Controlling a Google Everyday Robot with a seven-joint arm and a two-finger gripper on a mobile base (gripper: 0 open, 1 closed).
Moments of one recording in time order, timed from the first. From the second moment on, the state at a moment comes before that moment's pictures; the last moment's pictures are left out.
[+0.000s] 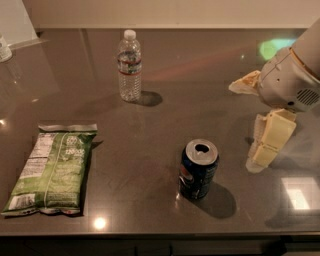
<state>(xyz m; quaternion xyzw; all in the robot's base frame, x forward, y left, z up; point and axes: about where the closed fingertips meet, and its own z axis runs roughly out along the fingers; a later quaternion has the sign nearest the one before) 0.424 -0.158 0.928 -0.66 0.72 0.12 0.19</state>
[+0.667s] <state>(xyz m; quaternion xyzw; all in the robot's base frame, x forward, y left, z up) 0.410 -0.120 0.909 -0.68 0.67 0.21 0.20</state>
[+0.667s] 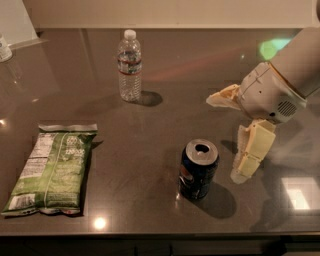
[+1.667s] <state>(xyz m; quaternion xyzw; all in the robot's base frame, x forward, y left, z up) 0.375 -0.084 0.902 -0.70 0.62 0.26 0.24</state>
